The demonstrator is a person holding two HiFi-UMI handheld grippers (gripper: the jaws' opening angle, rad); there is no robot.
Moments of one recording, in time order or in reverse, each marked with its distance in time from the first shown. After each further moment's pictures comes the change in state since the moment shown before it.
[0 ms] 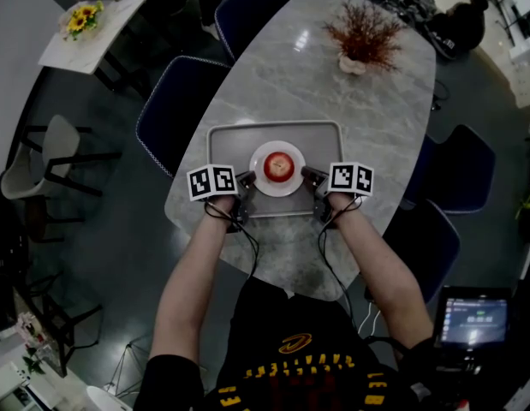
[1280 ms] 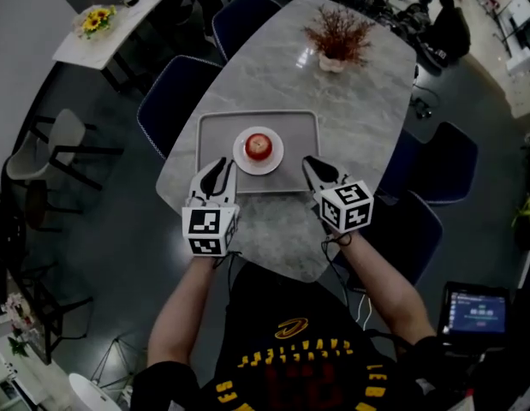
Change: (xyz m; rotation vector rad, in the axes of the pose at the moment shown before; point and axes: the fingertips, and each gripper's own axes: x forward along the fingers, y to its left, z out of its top) left arm -0.161 -0.164 -0.027 0.826 -0.677 0.253; right arm -0.155 0.091 -0.002 -0.814 -0.353 -0.028
